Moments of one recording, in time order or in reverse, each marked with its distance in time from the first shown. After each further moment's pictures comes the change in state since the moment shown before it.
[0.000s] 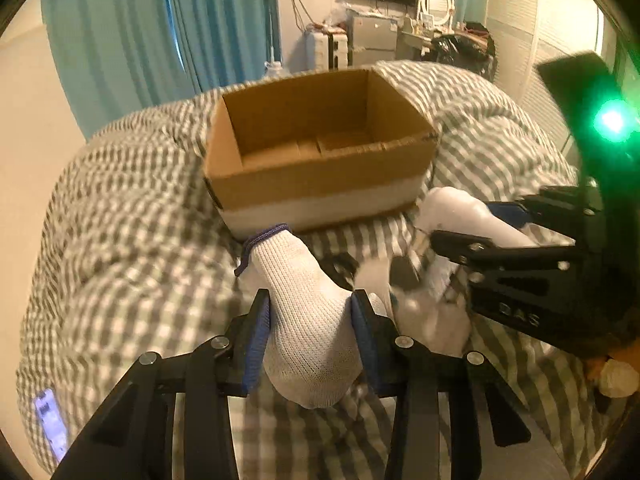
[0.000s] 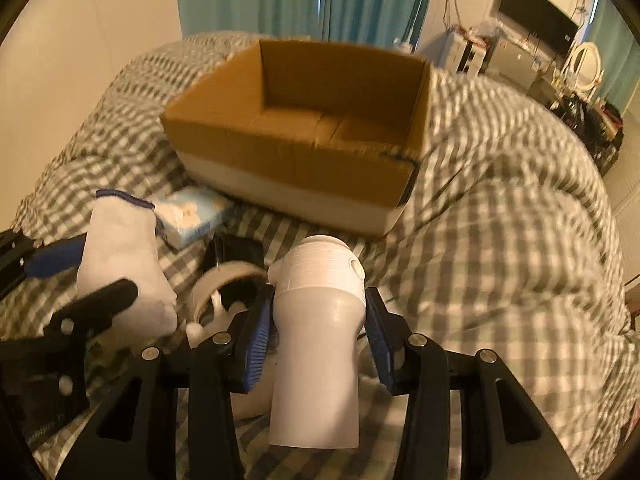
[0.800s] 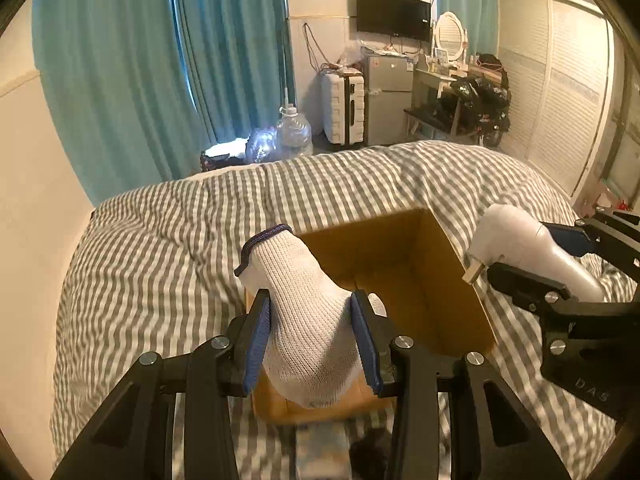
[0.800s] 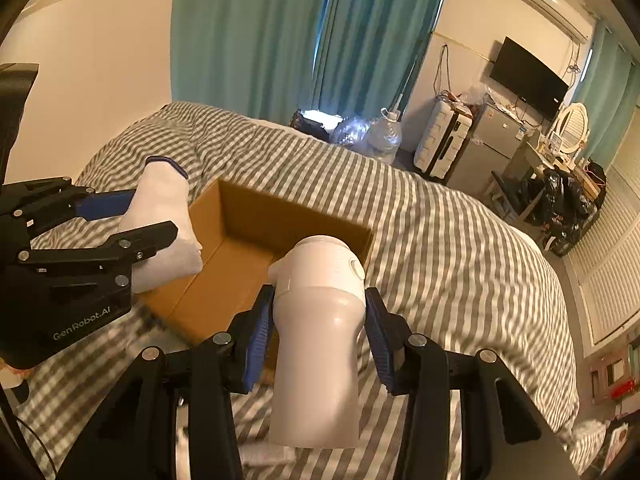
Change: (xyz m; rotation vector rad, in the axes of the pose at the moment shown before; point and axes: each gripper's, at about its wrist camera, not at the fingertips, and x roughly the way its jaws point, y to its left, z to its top) left arm 0.034 0.033 0.173 0.020 -0.112 0.019; right arm -0.028 -0.050 0.144 -0.055 -0.161 -0.072
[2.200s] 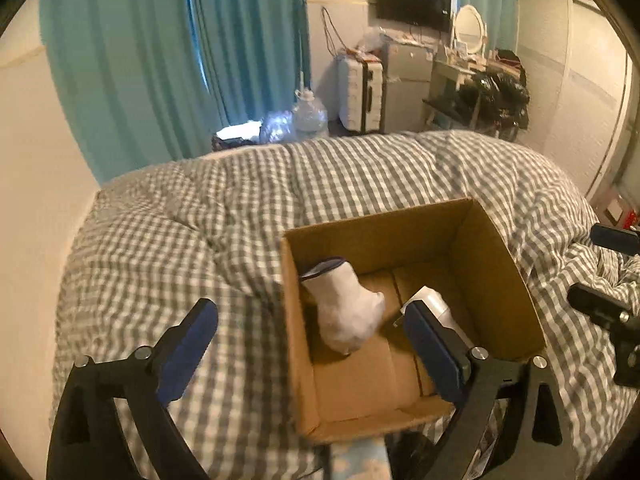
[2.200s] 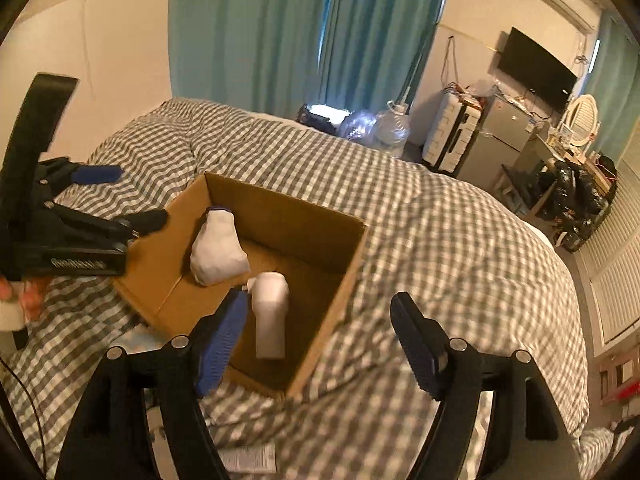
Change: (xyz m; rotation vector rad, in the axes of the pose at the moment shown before) left arm 0.029 0.034 -0.008 -0.007 0.037 0.011; right arm -0.003 -0.027 -0.026 0.036 0.008 0.022
